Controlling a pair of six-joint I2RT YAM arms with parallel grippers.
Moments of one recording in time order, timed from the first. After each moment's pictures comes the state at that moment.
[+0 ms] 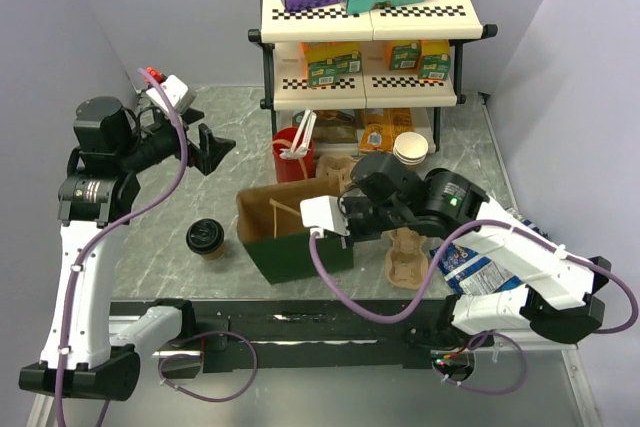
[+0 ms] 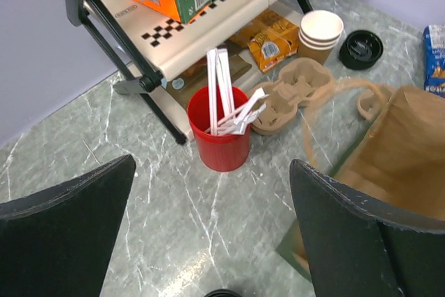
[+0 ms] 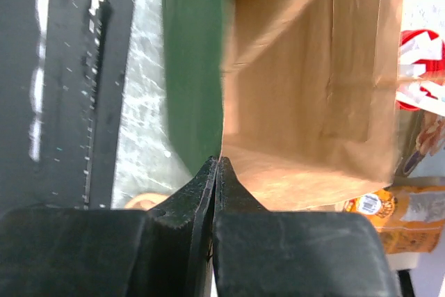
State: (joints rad) left arm -0.06 1.01 1.42 -0.60 0.66 0.19; right arm 1.05 1.24 1.56 -1.15 -0.20 -0.72
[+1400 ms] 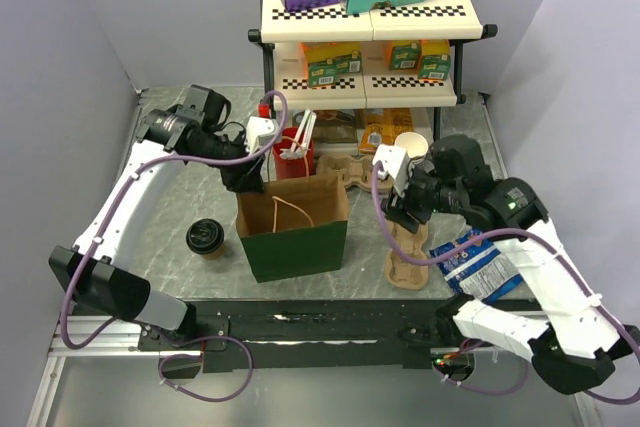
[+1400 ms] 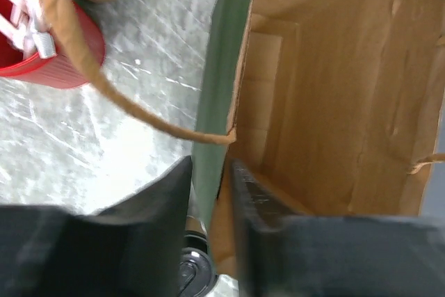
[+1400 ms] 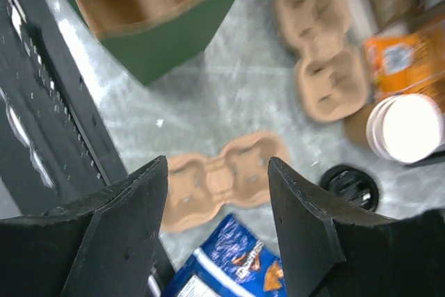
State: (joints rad) left arm -0.34 1.44 1.61 -1.24 0.70 0.66; right arm 0.58 1.02 1.40 -1.12 -0.28 -0.53
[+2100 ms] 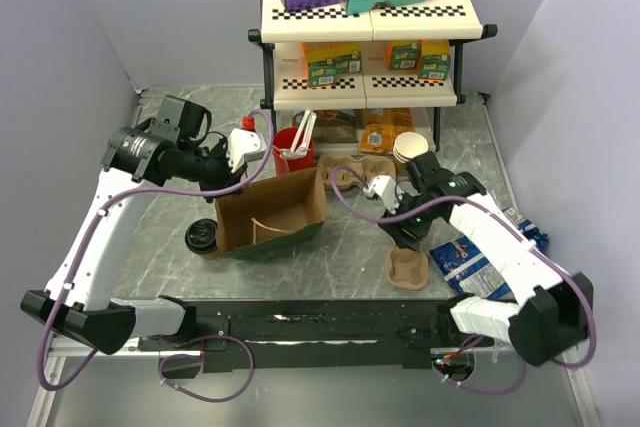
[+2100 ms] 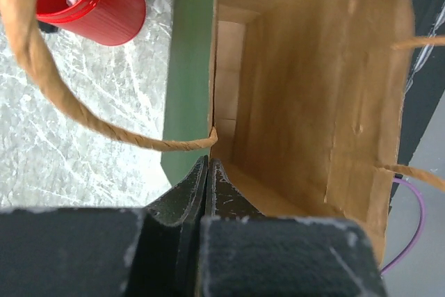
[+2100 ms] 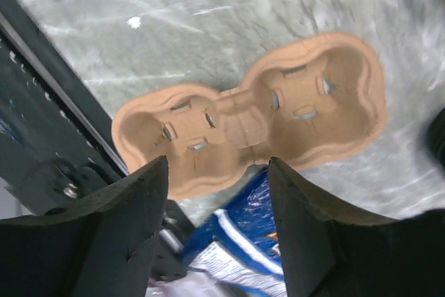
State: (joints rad) left arm -0.36 1.28 1.62 -1.33 0.52 0.70; right arm 0.39 1.17 0.99 -1.06 -0.26 -0.66
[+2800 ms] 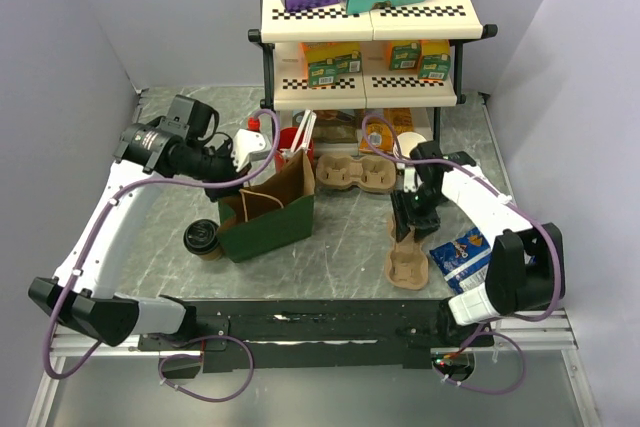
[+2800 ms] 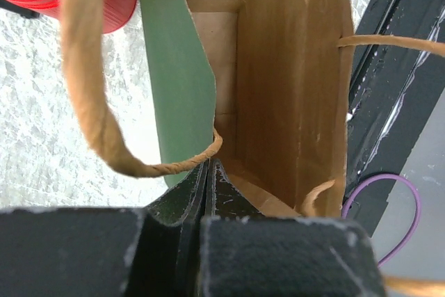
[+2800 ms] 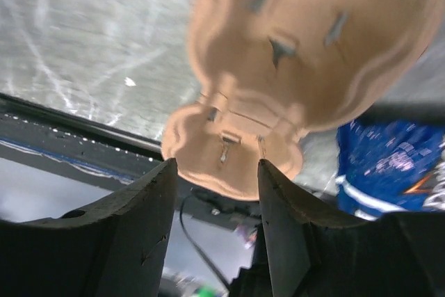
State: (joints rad) left arm -0.36 1.31 1.59 -1.32 0.51 0.69; right arm 0.24 1.44 1.09 -1.10 -0.23 0.06
